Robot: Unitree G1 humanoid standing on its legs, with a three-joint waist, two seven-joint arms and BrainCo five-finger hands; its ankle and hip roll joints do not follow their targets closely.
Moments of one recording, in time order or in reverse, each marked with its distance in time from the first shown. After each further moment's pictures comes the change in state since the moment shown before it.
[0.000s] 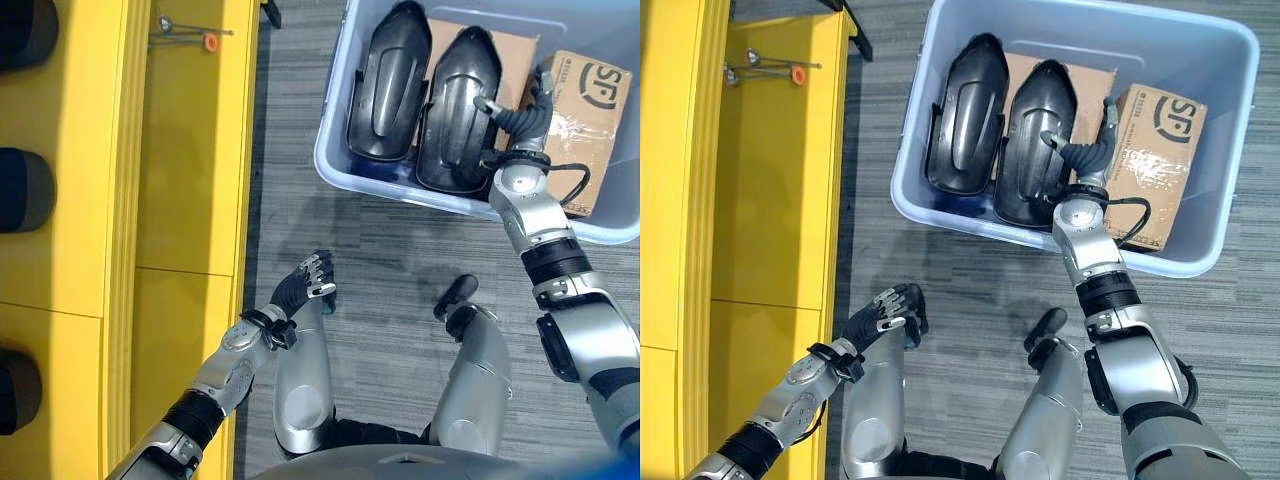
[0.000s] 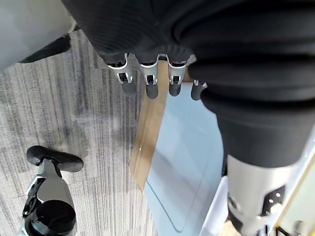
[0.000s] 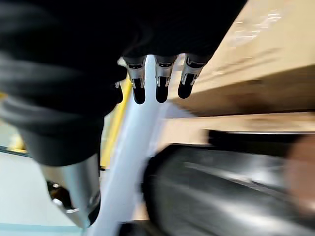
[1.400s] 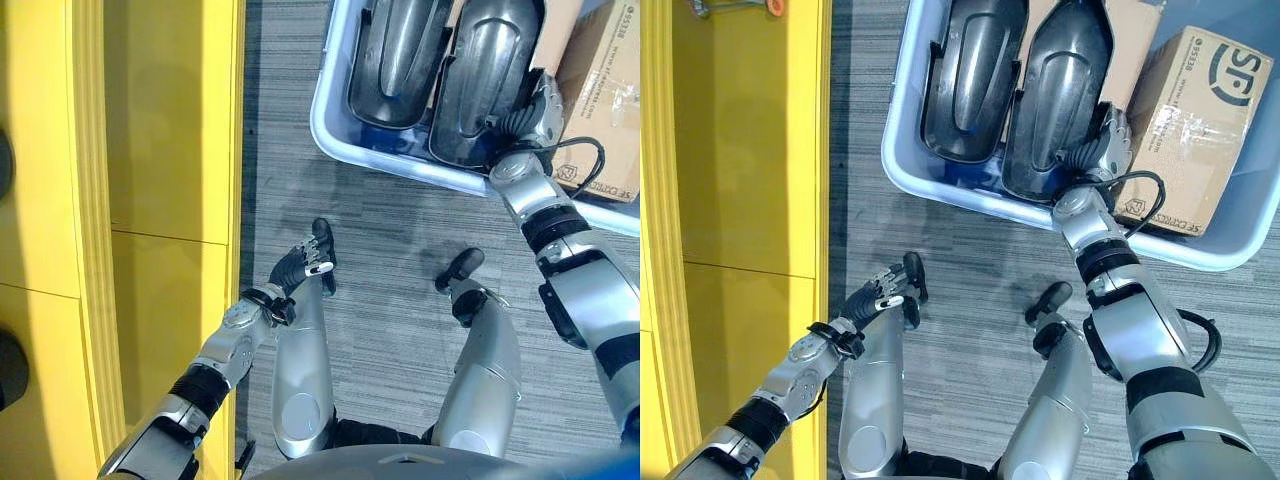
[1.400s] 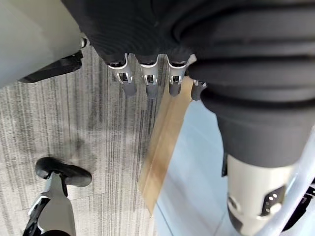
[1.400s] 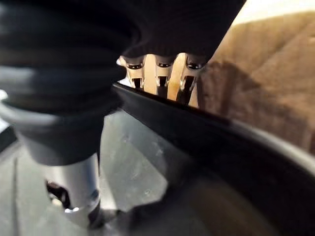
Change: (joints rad) left arm -0.140 -0.013 0.004 0.118 -0.023 -0.046 0.001; right arm -0.228 -0.029 0.271 0.388 -0.246 0.201 -0.076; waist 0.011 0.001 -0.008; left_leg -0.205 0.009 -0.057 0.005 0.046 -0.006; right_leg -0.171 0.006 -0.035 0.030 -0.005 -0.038
